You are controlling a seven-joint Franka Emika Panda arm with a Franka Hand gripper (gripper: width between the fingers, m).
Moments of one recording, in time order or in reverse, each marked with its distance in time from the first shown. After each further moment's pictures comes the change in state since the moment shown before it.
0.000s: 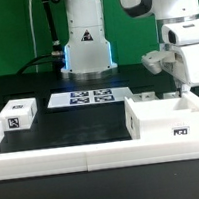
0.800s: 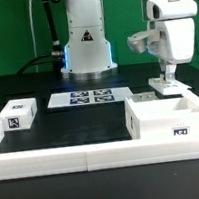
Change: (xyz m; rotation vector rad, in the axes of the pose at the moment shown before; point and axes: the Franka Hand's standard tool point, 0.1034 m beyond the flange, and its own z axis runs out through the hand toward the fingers) arm -0.040 0.017 -0.046 -0.033 -0.046 0.016
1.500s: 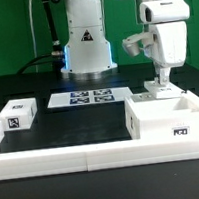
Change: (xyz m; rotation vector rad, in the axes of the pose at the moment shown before) arm -0.008 0.009 0.002 -0.003 0.001 0.024
